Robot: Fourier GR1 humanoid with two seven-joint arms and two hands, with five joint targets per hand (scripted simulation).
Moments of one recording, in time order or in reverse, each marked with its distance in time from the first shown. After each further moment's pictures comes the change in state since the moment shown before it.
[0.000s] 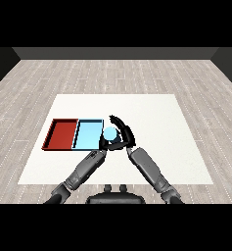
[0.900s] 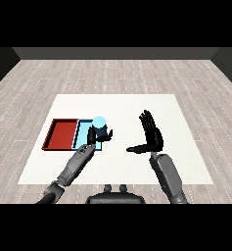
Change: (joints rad) left arm -0.017 0.102 0.151 0.047 -0.130 -0.001 0.025; right arm 0.230 -0.133 -0.219 -0.320 -0.110 0.193 -0.028
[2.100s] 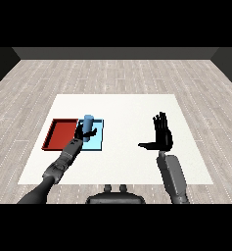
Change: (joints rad) left arm -0.305 0.065 0.200 0.836 -0.101 -0.052 0.146; right arm 0.047 -0.004 -0.176 0.116 -0.081 0.071 -0.094
